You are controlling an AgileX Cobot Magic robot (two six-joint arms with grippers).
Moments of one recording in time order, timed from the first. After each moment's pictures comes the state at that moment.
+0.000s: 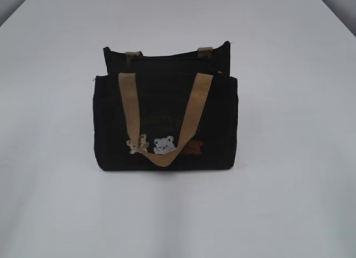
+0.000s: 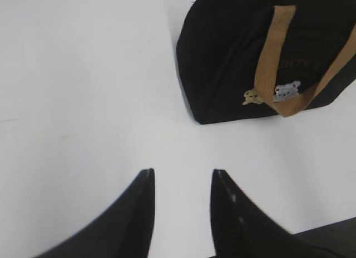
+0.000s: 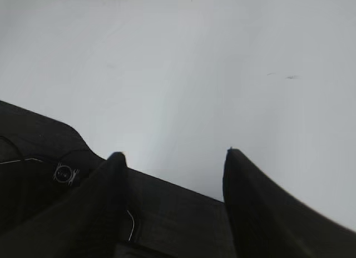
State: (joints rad) left arm -0.25 0.63 -0.71 -0.17 0.90 0.08; right arm 0.33 0.45 -0.64 -0.01 1.20 -0.06
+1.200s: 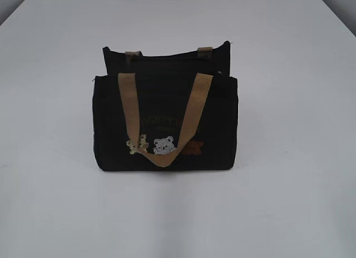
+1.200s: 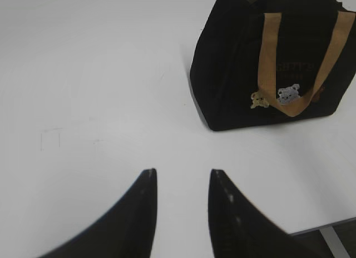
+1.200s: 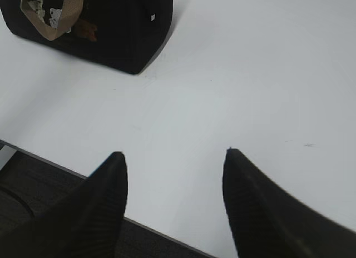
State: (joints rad) left arm -0.25 -0.01 -0.53 -0.08 1.06 0.07; right arm 0.33 -0.01 -0.49 0.06 1.10 -0.12
